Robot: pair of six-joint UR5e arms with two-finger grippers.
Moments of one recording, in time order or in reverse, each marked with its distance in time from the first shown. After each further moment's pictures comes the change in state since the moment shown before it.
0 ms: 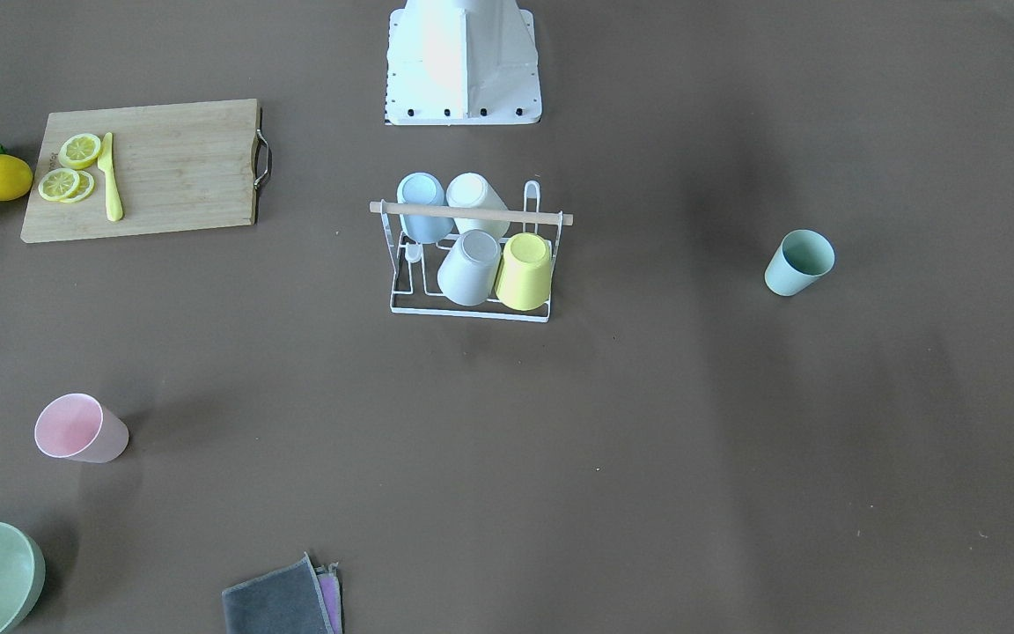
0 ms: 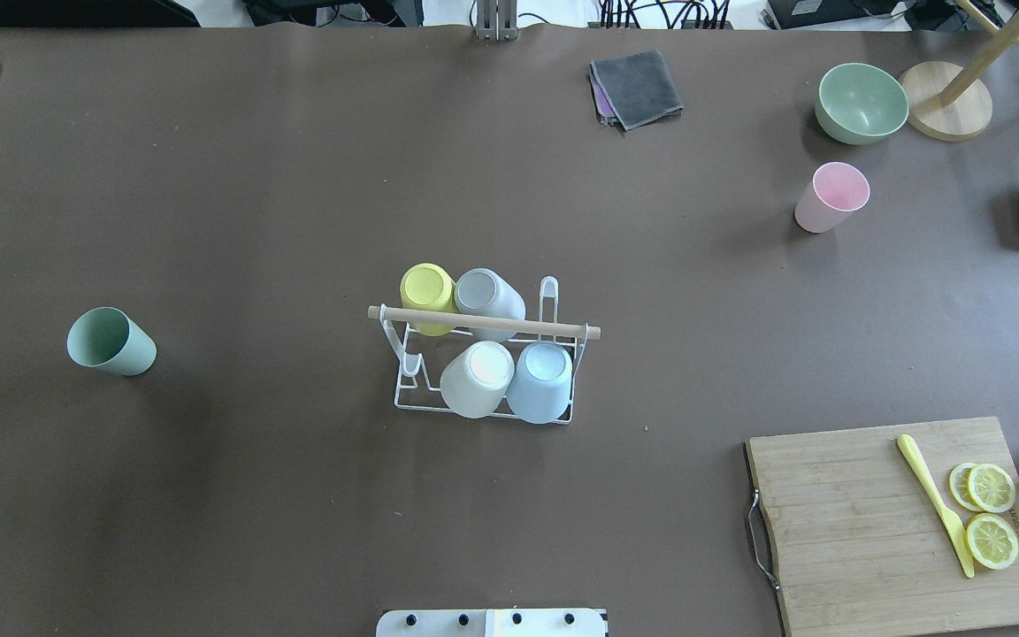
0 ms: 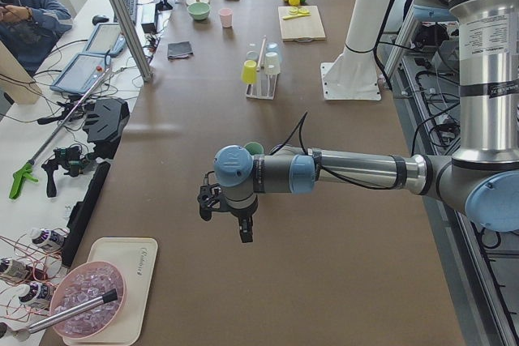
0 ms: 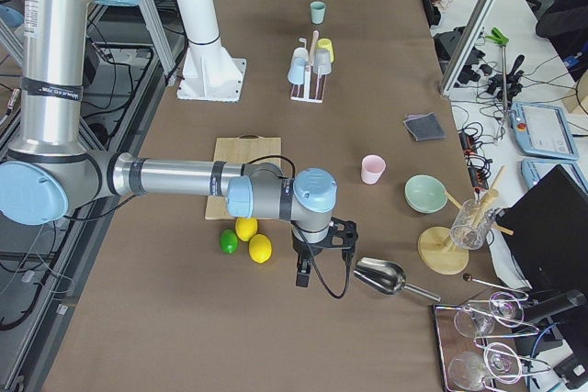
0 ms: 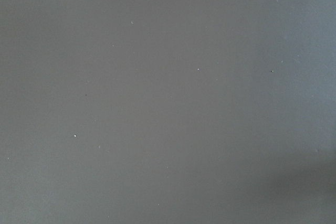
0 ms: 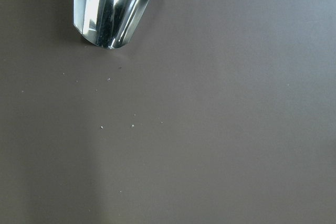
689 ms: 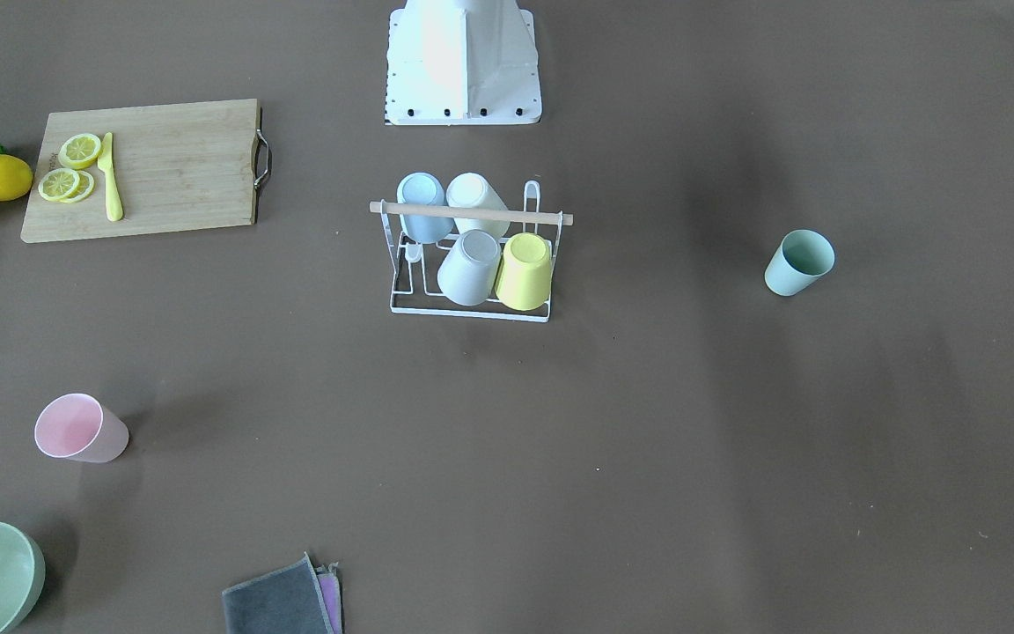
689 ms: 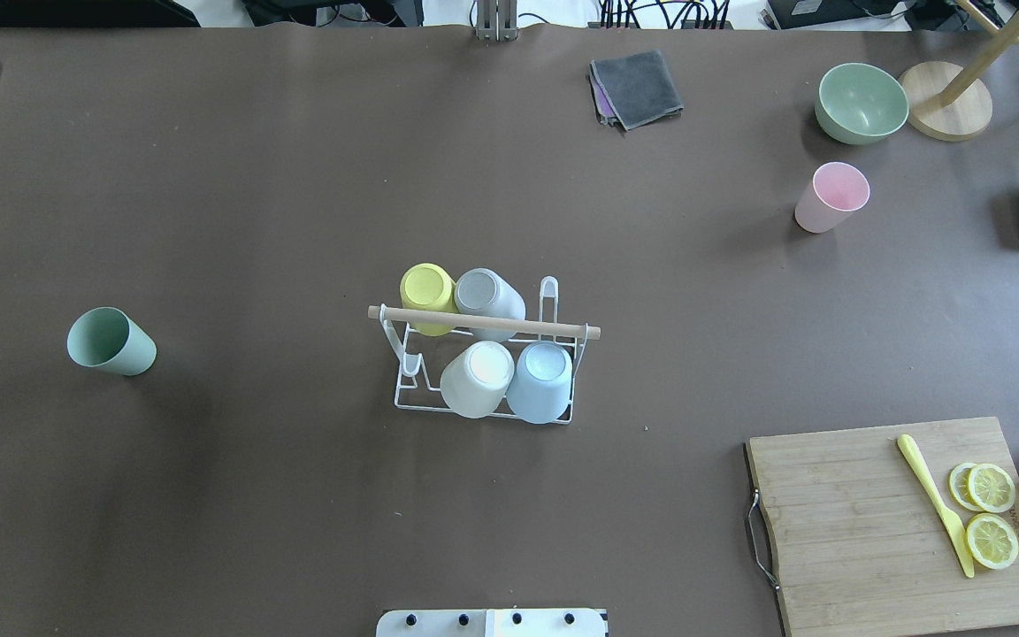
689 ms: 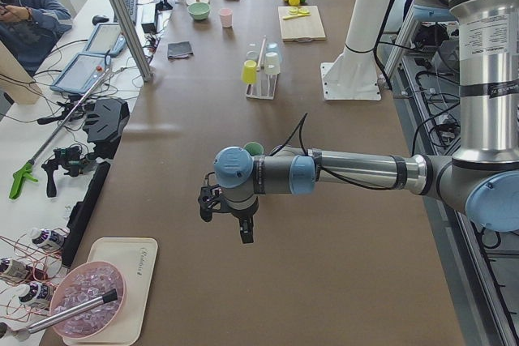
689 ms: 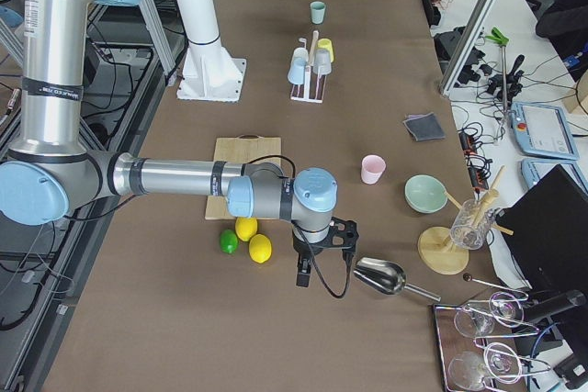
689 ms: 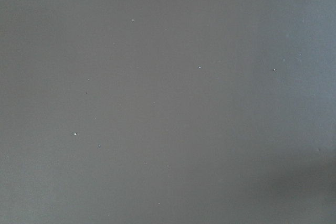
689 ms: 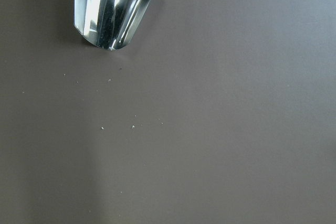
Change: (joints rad) left arm 0.001 0.002 0.003 0.001 -0.002 -0.001; right arm 0.000 0.002 -0.001 0.000 0.000 0.000
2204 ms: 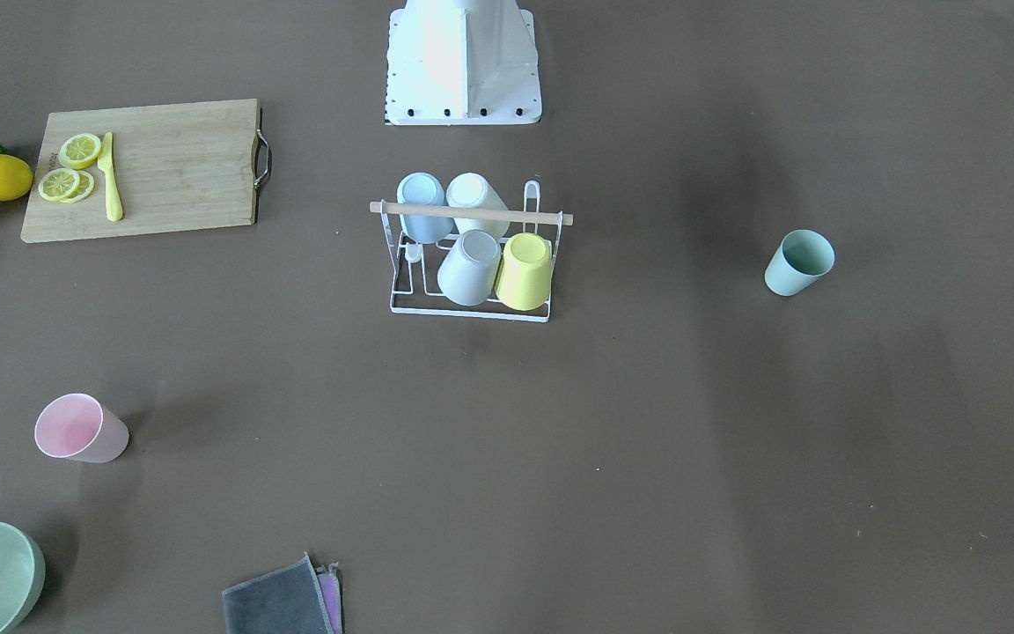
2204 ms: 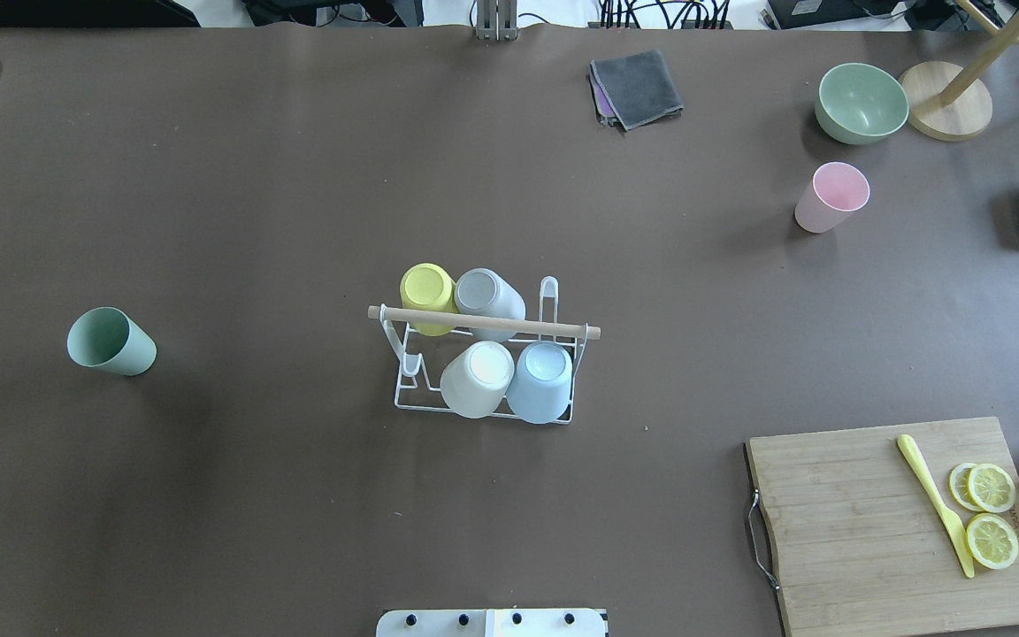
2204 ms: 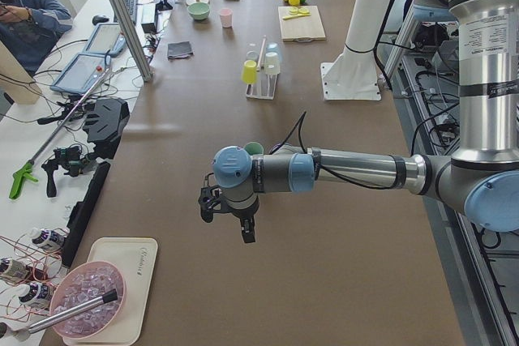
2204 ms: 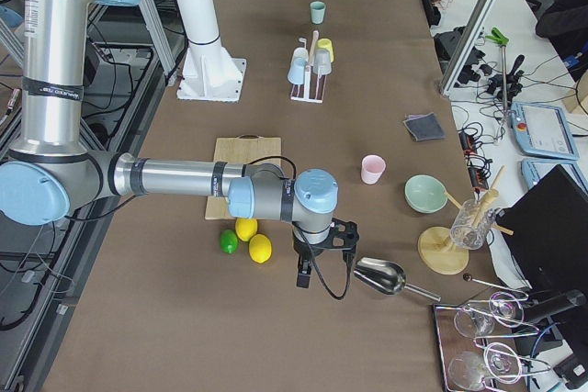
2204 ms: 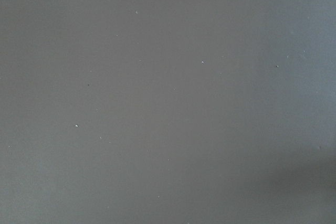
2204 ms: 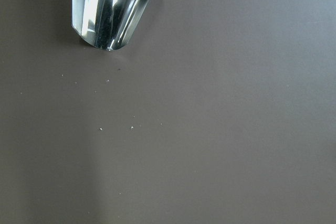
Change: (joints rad) left arm -0.001 -0.005 -0.005 0.040 0.000 0.000; right arm 0.000 0.005 -0.007 0.000 -0.001 0.001
